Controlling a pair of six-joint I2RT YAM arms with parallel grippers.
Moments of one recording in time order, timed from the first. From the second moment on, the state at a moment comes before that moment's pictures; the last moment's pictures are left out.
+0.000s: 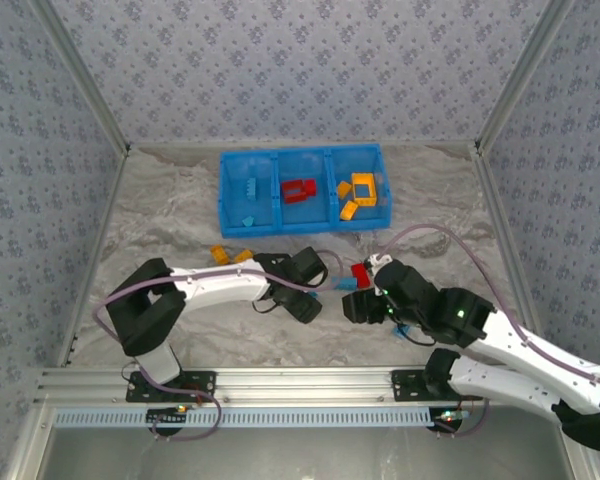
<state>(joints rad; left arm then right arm) -1.03 1.71 1.05 -0.59 -0.05 -0.22 1.01 0.74 0.80 -0.85 0.12 0.65</state>
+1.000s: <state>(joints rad) -0.49 1.60 1.37 -0.73 -0.06 -0.34 1.13 1.23 1.02 -0.50 0.16 0.47</state>
